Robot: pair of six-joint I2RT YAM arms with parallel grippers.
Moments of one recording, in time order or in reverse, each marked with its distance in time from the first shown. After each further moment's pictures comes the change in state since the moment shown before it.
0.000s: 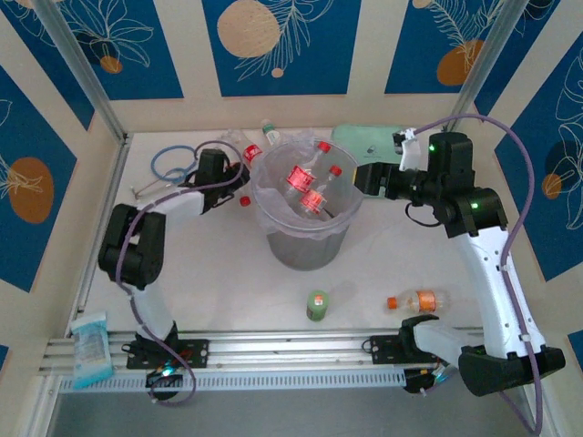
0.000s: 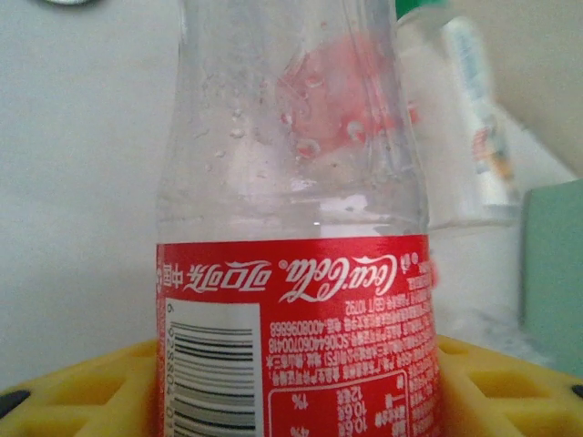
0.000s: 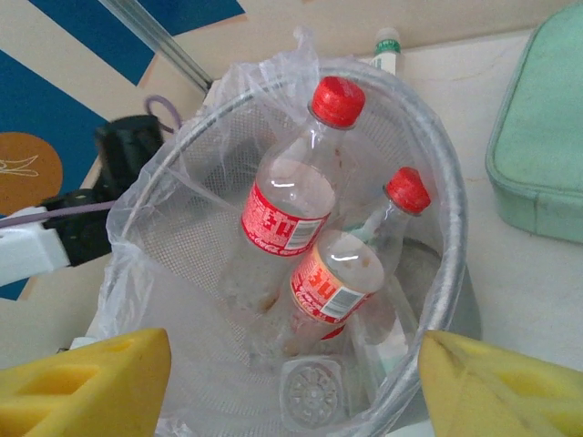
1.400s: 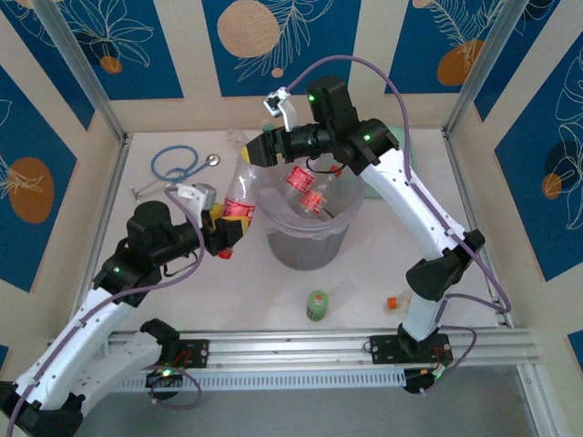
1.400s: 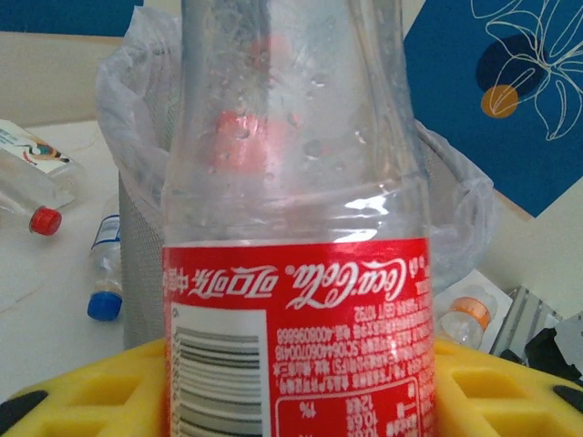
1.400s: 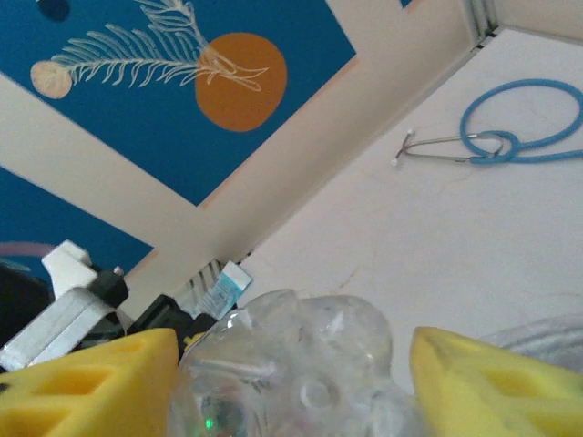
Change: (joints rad) left arm -0.251 -1.071 -0.307 -0.374 0.314 0.478; right arm 0.477 0.673 0.705 0.061 -0.156 -0.006
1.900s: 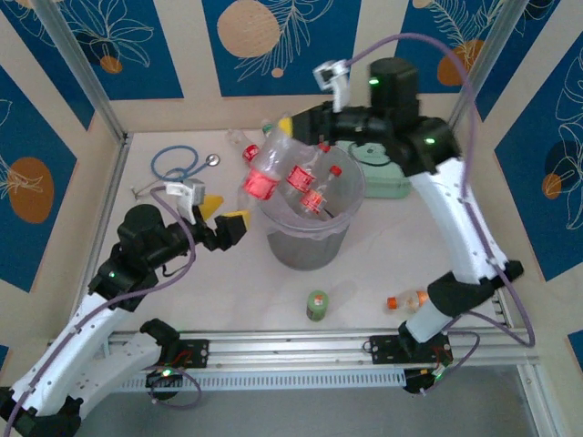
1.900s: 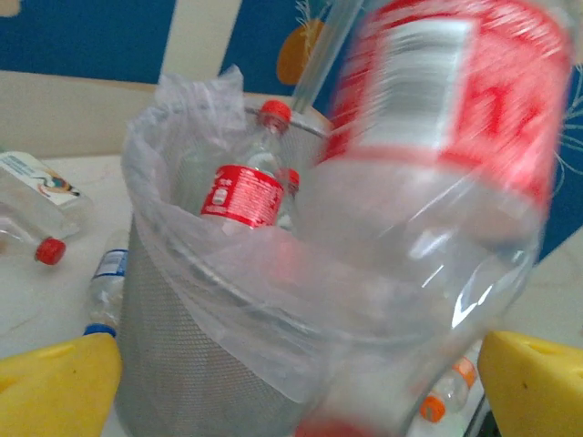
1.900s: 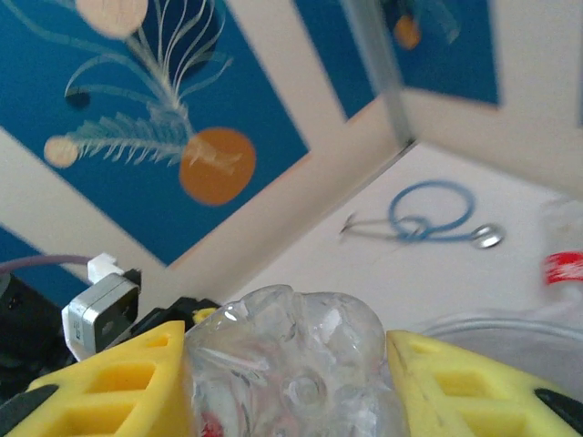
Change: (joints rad) left arm -0.007 -0.035 0.002 0.071 -0.087 -0.110; right arm -0.169 -0.194 0.047 -0.047 0.055 -0.044
